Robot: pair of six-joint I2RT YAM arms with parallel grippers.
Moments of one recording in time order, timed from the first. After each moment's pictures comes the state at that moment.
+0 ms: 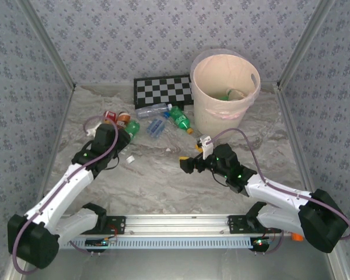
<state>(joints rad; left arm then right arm) -0.43 1.01 0.79 -0.49 -0.27 -0.99 0.75 1.07 0.43 0.31 -0.13 0.25</state>
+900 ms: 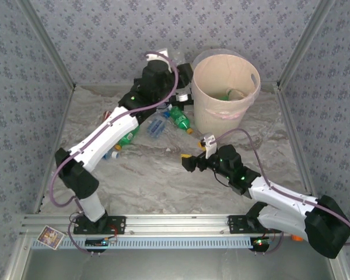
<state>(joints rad) -0.74 1.76 1.89 -0.28 -0.24 -0.60 0.75 0.99 0.41 0.31 -0.07 0.25</state>
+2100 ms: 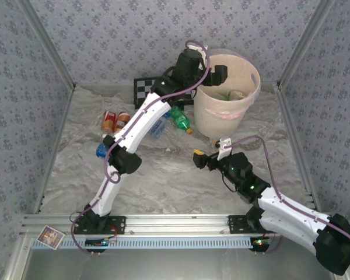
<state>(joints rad) -0.79 2.31 2.73 -0.73 -0.05 -0.48 0.72 0.79 0.30 0.32 0.14 0.25</state>
